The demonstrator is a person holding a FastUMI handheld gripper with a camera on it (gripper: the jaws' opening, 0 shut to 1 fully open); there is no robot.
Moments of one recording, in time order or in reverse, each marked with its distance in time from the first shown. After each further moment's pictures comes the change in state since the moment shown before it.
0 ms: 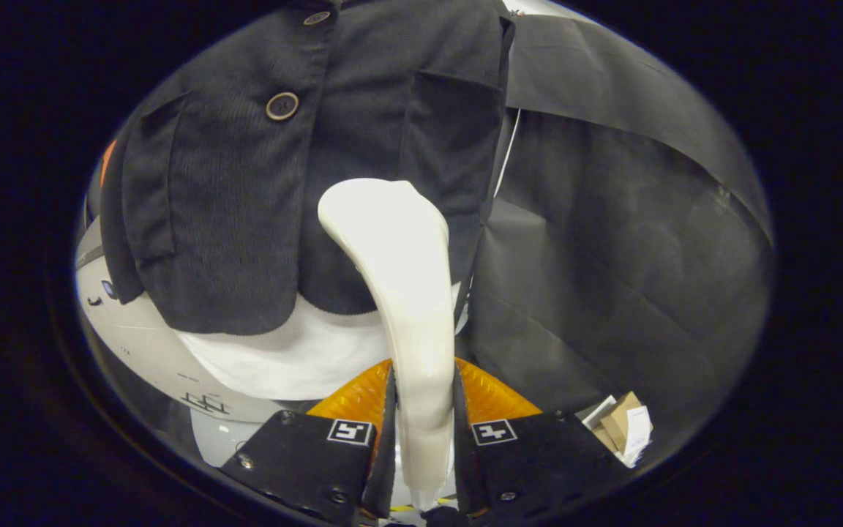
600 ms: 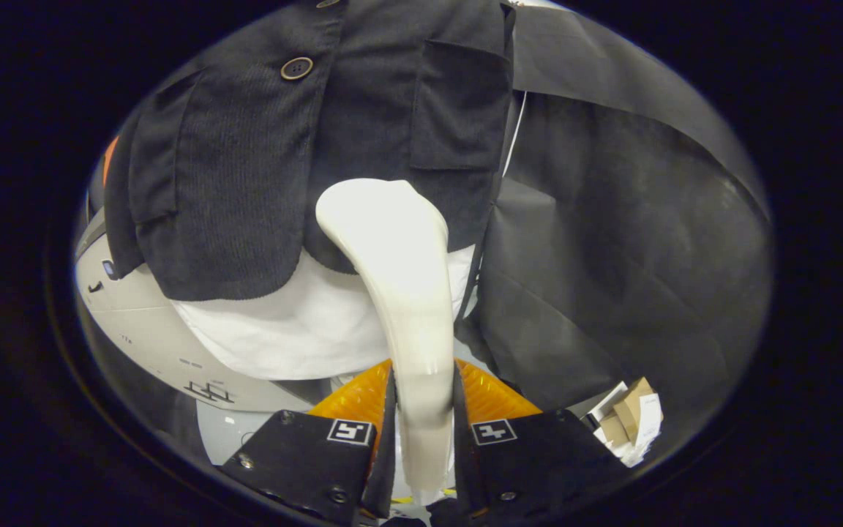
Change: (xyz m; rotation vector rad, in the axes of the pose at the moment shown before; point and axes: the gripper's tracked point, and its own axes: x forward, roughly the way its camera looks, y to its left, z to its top) arm 0.005 0.004 -0.023 0.017 0.049 0.033
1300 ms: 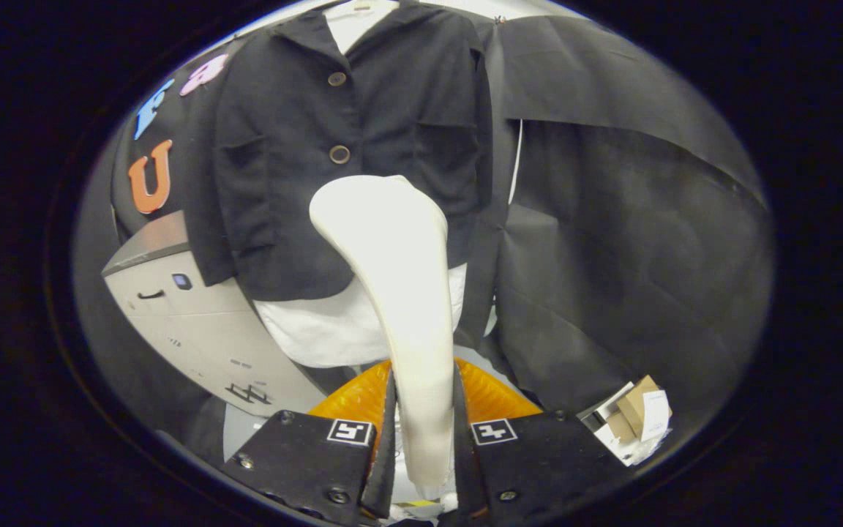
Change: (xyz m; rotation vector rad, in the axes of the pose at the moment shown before) arm -0.126 -0.012 -0.007 0.023 -0.137 0.156
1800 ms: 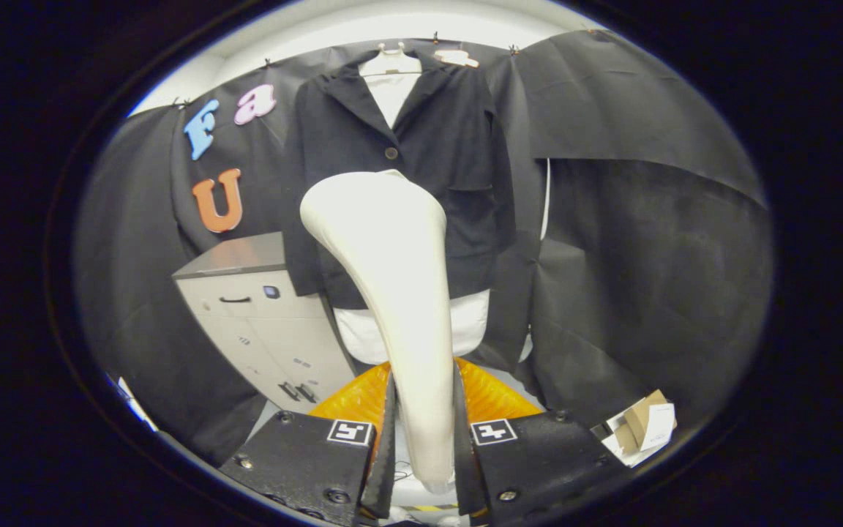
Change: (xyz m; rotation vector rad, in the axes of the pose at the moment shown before) arm -0.126 -0.004 -0.007 -0.033 -0.125 0.221
